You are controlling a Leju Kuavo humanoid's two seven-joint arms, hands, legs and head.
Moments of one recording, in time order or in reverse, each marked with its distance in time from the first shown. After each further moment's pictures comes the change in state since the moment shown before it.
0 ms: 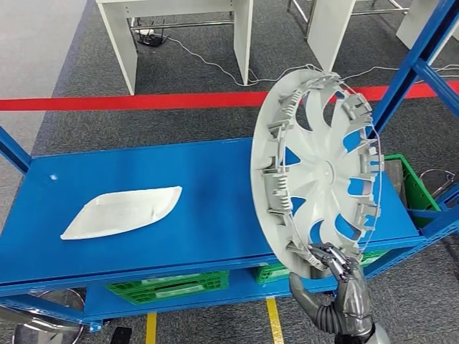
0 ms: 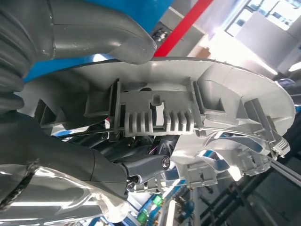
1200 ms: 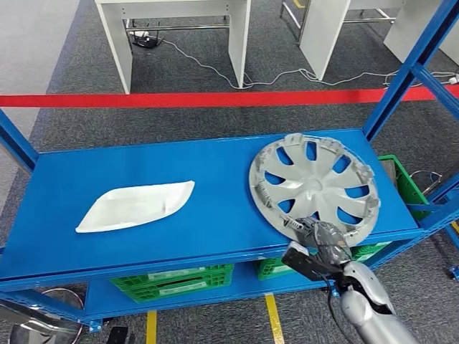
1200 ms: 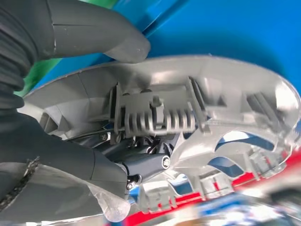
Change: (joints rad) left arm -0.004 0.008 0.000 0.000 0.037 -0.061 0.029; right arm -0.351 -0.037 -0.047 0.569 0.042 0.404 0.293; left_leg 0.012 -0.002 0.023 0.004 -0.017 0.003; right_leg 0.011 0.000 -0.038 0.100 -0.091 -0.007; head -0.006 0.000
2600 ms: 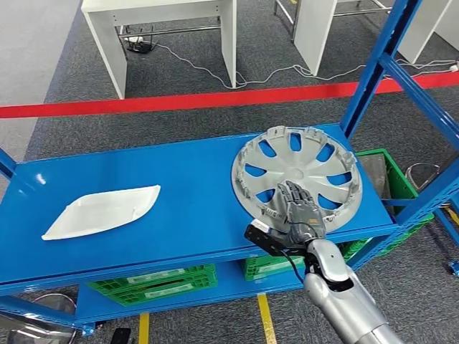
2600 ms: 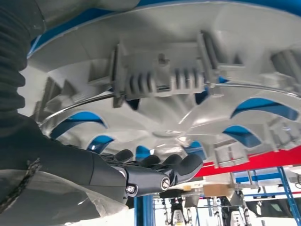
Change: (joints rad) left arm -0.012 0.006 -0.022 0.000 0.018 -0.008 0.133; right arm -0.185 0.102 0.097 0.132 0.431 -0.030 0.444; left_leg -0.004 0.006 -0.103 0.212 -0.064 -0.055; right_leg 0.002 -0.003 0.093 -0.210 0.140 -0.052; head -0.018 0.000
